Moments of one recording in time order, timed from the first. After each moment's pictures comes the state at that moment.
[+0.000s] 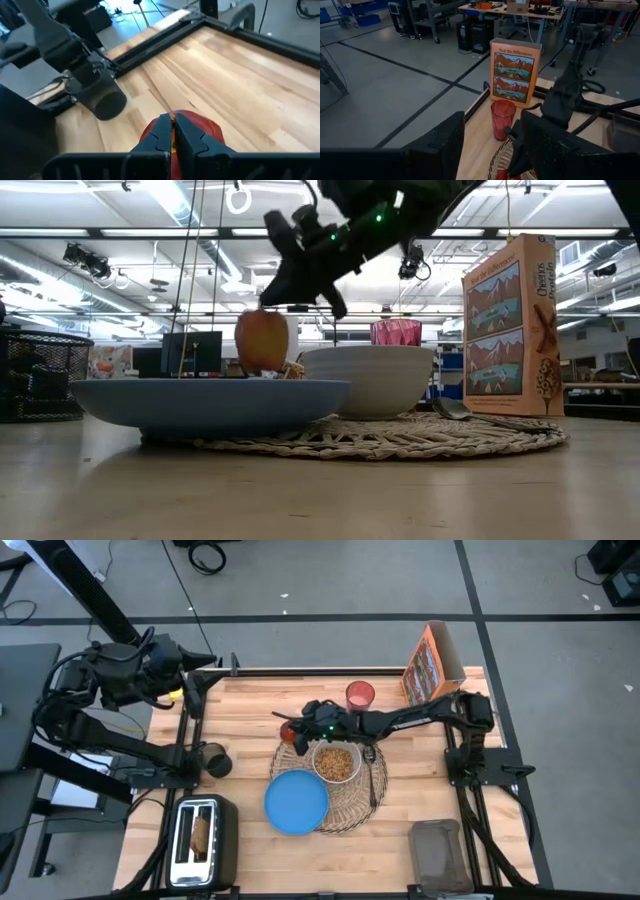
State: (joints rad) left arm 0.01 1.02 1.74 -1.02 -0.53 -0.16; right arm -0.08 1.89 1.28 0.22 0.24 0.46
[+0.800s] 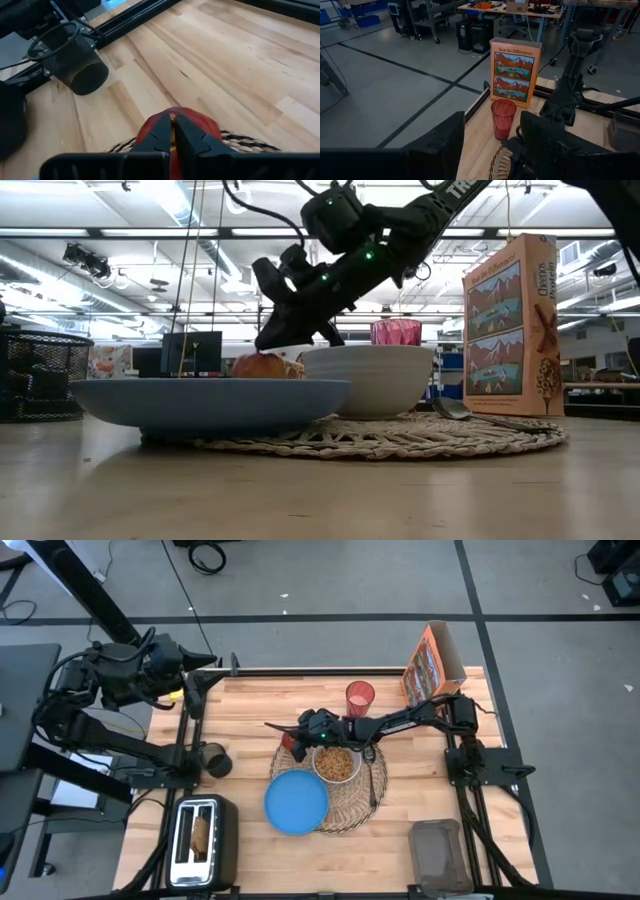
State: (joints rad) left arm 0.01 1.02 1.74 -1.02 -0.53 -0.15; right arm -0.08 2.02 1.28 0.23 0.23 0.48
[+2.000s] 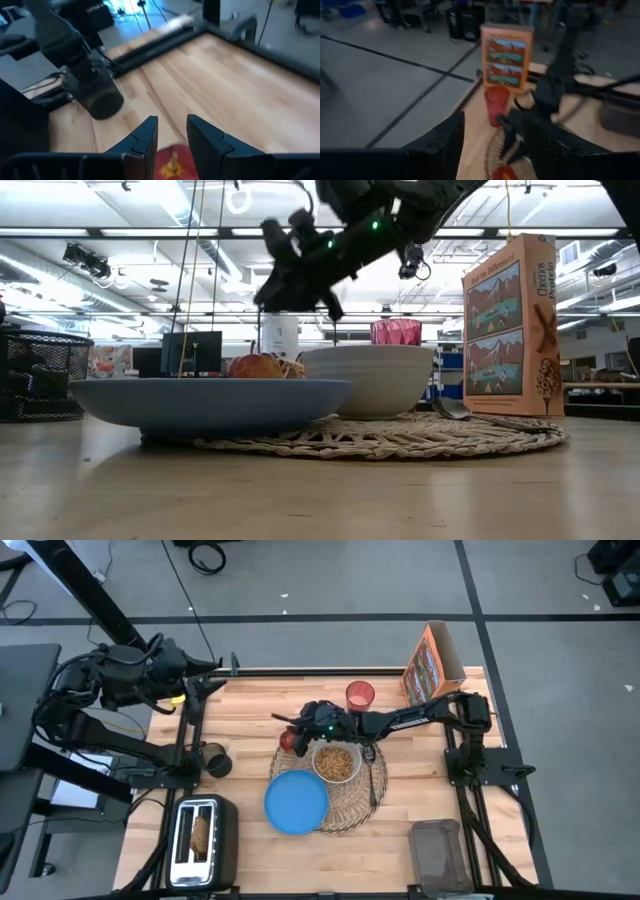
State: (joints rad) left arm 0.01 1.02 1.74 -1.08 -0.47 -0.14; right arm -0.08 1.92 1.28 0.25 0.24 0.39
